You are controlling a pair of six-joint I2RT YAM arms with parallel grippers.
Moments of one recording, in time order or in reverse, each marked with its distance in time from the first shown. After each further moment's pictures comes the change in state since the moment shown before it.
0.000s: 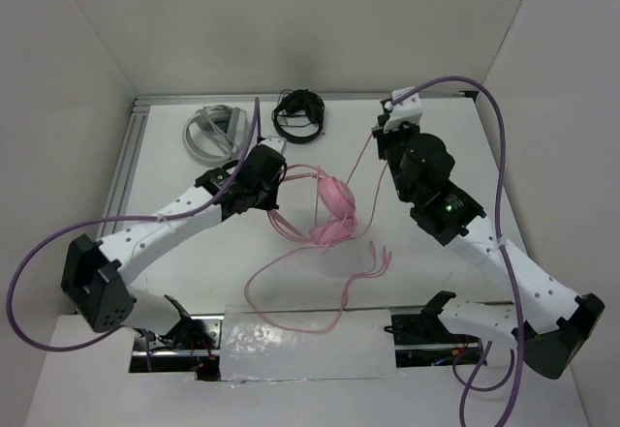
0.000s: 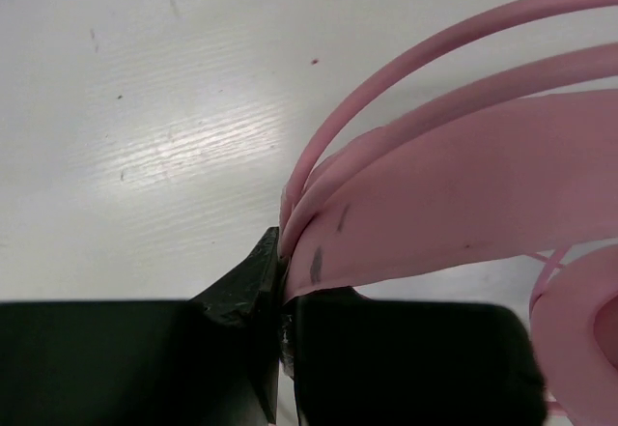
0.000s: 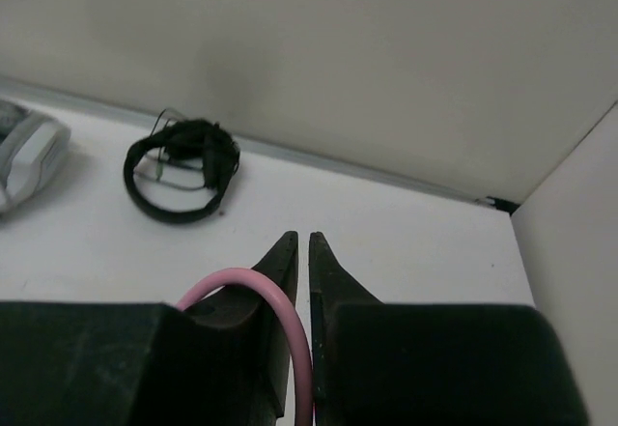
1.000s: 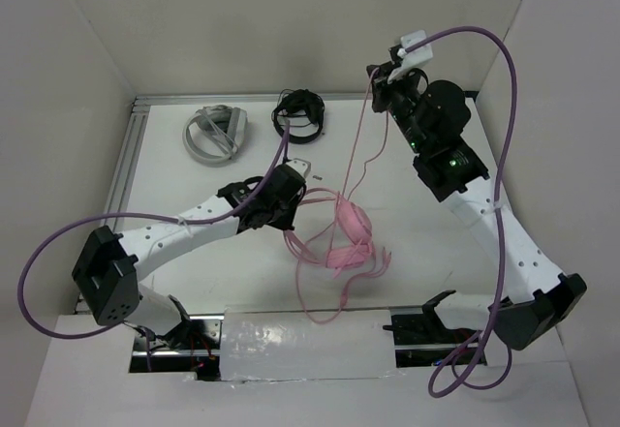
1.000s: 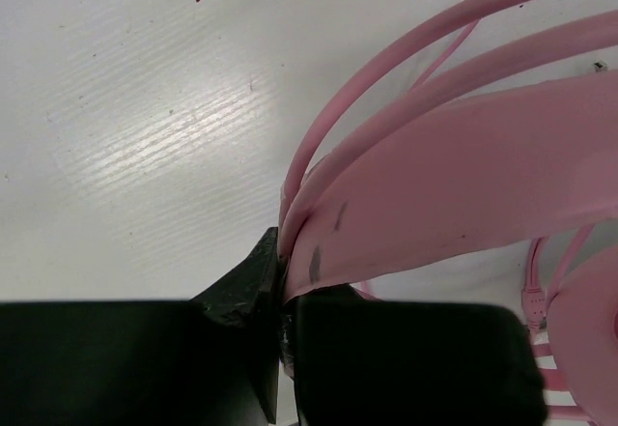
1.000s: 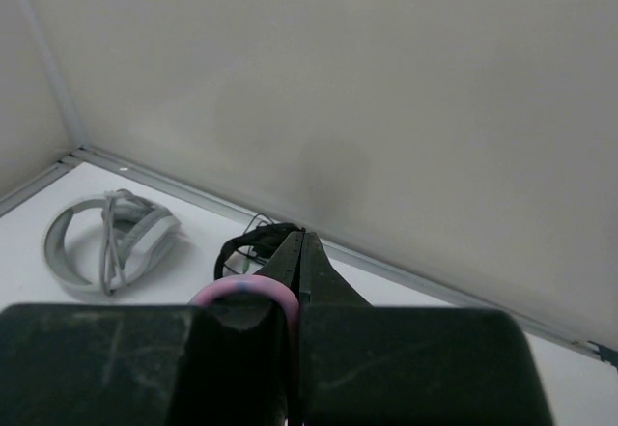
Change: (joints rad) left arm -0.141 0.015 -0.071 0.067 0.087 0.018; right arm -0.211 0.217 0.306 0.088 -0.454 0.075
